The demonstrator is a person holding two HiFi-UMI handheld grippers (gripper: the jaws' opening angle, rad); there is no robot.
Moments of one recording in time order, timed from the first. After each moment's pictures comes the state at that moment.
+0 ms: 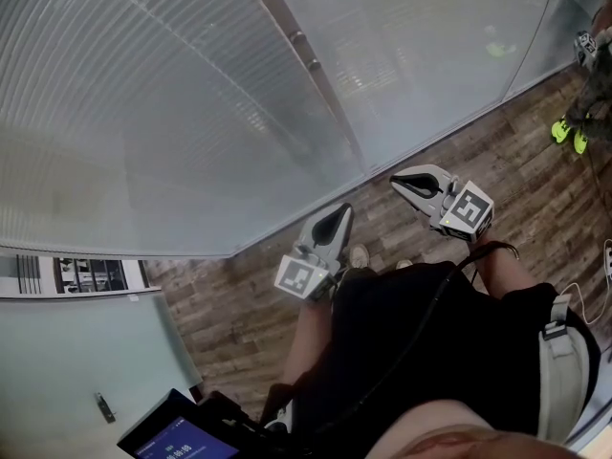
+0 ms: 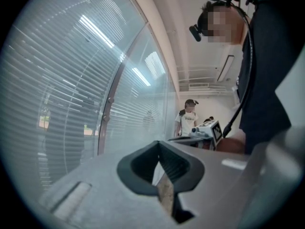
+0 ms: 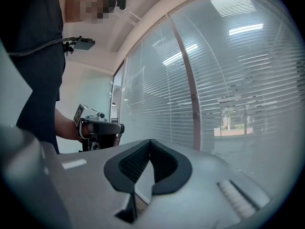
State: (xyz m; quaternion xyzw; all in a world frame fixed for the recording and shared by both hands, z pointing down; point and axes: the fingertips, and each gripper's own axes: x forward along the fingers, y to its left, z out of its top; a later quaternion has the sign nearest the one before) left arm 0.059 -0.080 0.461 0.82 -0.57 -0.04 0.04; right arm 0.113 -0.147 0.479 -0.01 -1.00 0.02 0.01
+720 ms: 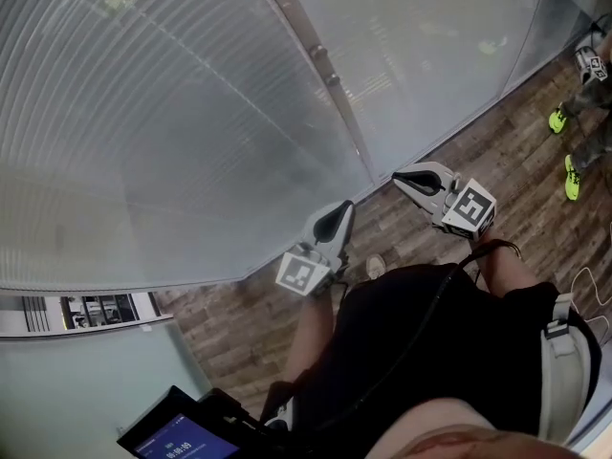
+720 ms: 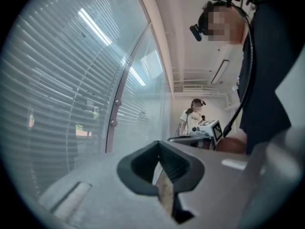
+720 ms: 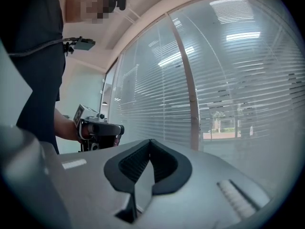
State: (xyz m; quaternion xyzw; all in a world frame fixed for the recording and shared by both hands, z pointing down) left arm -0.021 -0.124 0.447 0.85 -0.52 -0.03 0.05; right arm 0.041 -0.184 0.457 0.04 -1.00 0.02 0.01
